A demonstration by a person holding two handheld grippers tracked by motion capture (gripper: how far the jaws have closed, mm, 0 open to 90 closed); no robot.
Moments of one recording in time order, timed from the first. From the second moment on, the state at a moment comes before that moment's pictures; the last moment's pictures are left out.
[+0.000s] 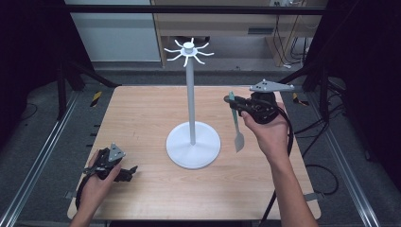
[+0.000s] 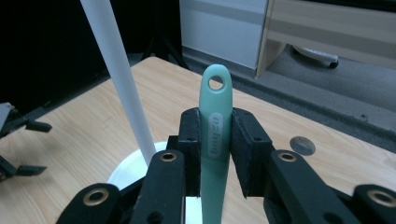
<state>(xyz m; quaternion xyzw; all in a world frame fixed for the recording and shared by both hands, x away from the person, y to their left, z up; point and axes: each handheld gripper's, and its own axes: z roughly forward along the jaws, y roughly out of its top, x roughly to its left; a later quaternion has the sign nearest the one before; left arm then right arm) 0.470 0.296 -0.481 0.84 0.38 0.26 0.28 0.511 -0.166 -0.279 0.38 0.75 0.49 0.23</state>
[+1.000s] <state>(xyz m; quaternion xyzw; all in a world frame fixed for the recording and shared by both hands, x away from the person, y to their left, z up) 0.470 0.296 -0.481 0.84 0.38 0.25 0.28 0.504 -0.138 -0.238 0.36 0.73 0.53 0.25</state>
